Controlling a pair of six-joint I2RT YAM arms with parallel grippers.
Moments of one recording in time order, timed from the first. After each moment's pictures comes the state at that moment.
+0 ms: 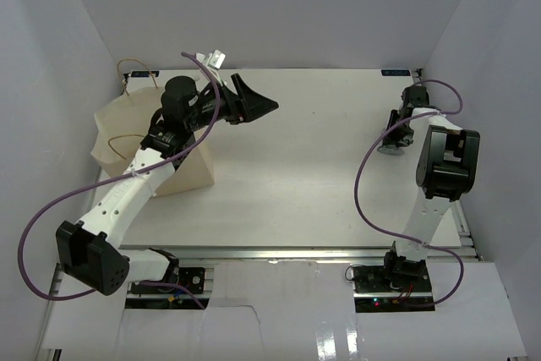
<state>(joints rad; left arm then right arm) -0.44 1.29 1.22 0.01 0.56 -0.75 -0.14 2.01 1.40 -0.47 0.02 0.12</state>
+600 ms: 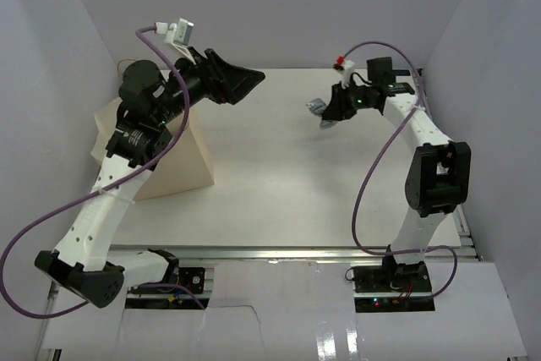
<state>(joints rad) -0.44 1.22 1.48 -0.12 0.46 -0.63 0.09 1.83 1.51 -0.56 -0.74 -0.28</state>
